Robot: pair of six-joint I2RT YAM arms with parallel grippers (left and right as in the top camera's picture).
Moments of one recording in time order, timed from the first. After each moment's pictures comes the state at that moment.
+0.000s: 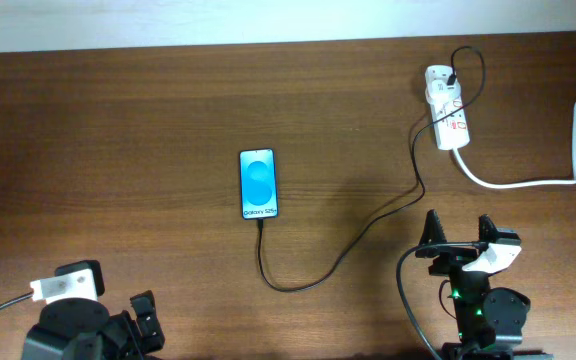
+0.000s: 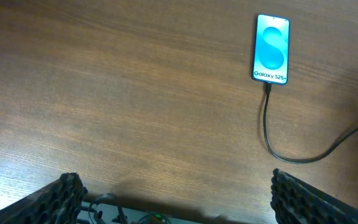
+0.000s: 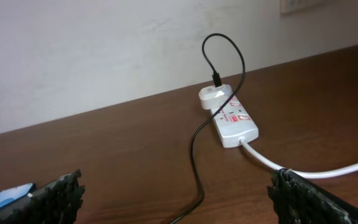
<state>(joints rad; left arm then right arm) -0.35 0.64 1.30 -1.62 -0.27 -0.52 -0.09 0.02 0.01 -0.07 -0.05 0.24</state>
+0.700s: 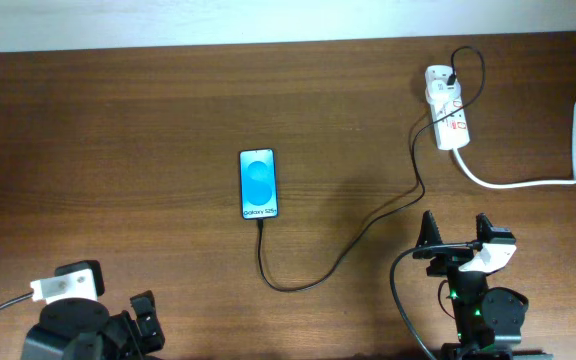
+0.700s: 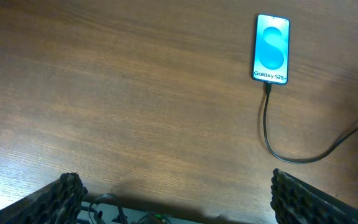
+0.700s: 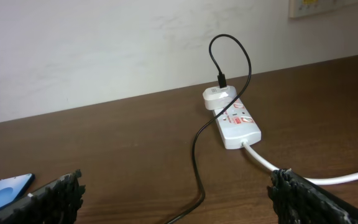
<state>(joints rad) -0.35 0.64 1.30 -1.62 -0.27 -0.52 -0.07 0.02 0.01 -0.07 -0.05 0.20</state>
